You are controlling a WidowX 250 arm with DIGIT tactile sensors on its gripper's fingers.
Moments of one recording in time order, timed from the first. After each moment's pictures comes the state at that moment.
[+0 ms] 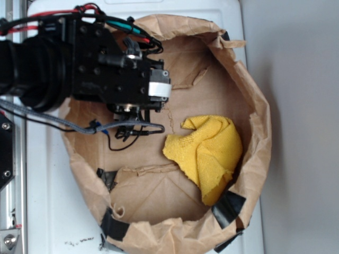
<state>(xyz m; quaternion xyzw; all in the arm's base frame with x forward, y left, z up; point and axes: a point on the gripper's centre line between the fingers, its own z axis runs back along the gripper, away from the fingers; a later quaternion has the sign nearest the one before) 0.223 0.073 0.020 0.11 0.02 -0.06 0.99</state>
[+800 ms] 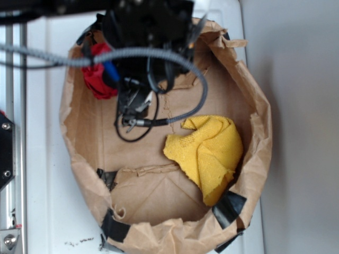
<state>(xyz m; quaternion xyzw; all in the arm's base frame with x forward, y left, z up) 0.245 0.055 0.151 -0.05 -0.04 -0.06 1.00</state>
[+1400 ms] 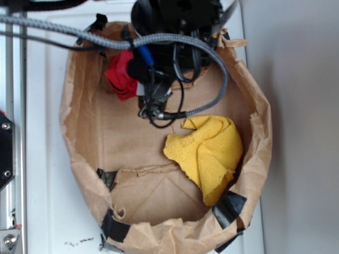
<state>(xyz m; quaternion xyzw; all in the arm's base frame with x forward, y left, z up) 0.262 0.057 0.136 -0.06 -0.04 -0.07 1.00</state>
